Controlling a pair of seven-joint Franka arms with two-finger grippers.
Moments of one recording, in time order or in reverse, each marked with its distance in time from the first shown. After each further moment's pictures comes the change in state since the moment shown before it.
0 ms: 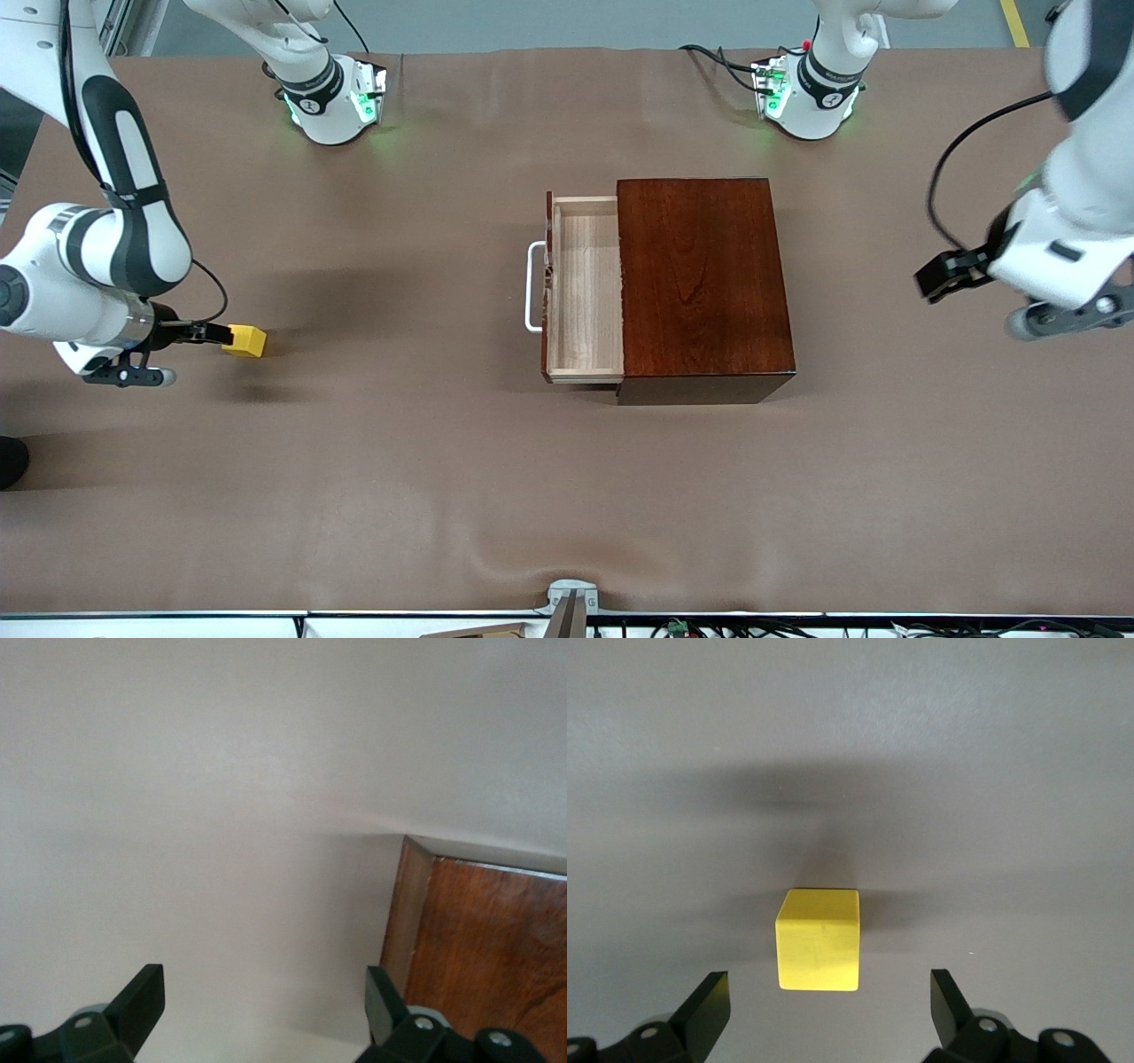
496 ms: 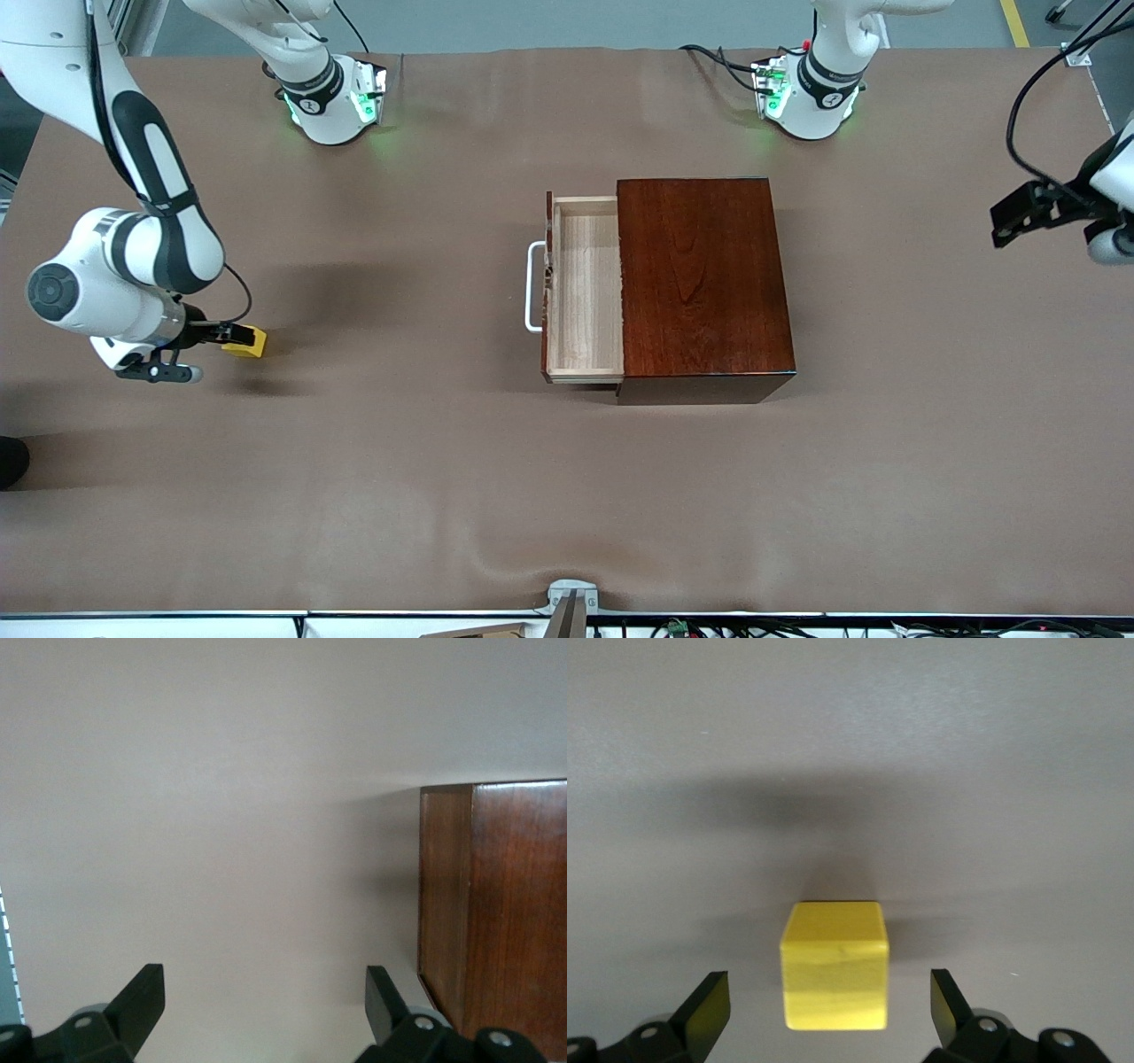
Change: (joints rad) left arm 0.097 -0.233 0.035 -0.281 -0.066 0.090 0.285; right arm 0.027 0.023 0.007 -0.094 0.005 0.156 0.048
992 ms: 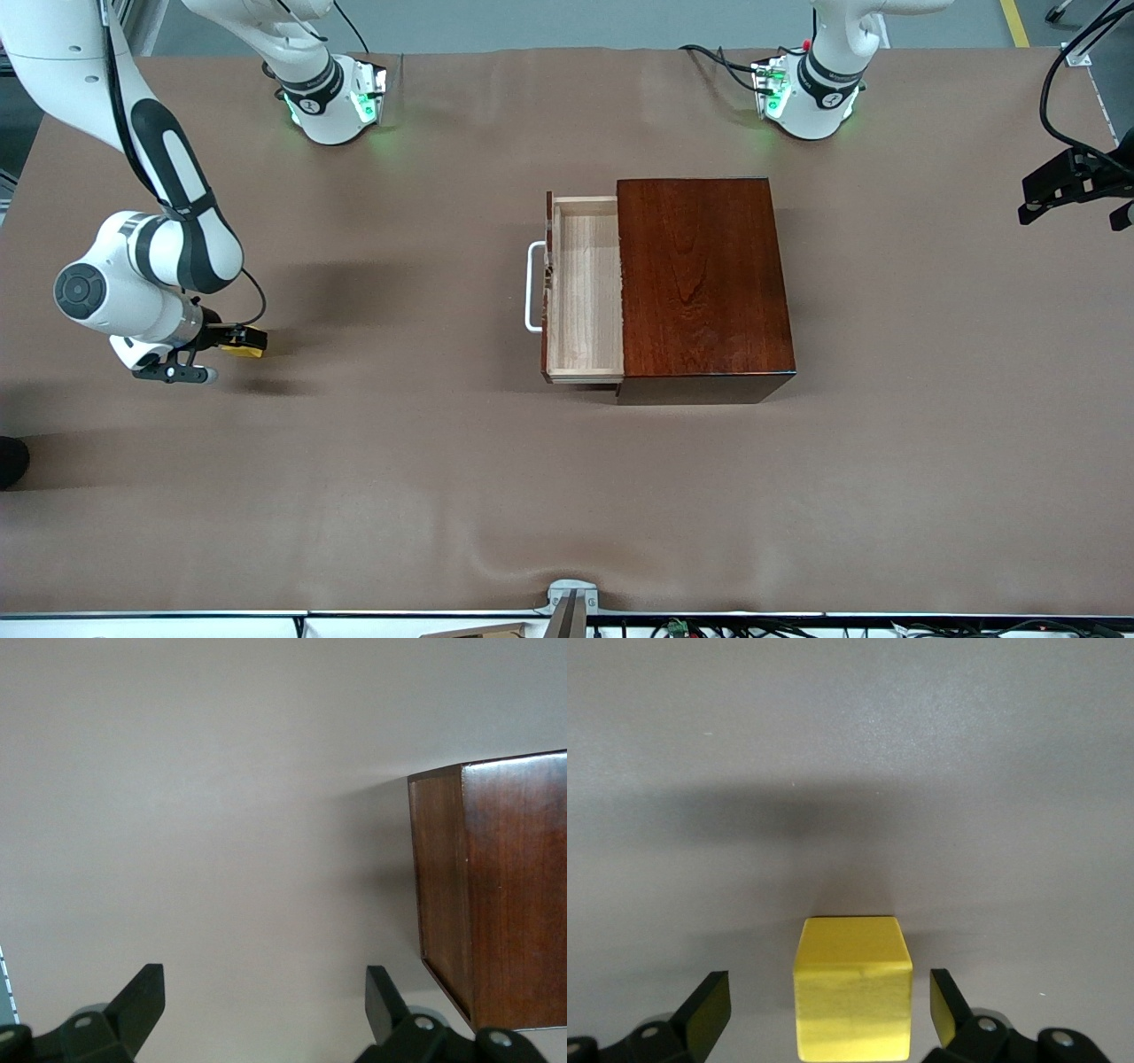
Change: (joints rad) left arm 0.000 -0.037 0.043 -0.026 -0.034 0.014 0.119; right arm 0.013 0.021 -0.005 -0.025 0.002 0.068 0.011
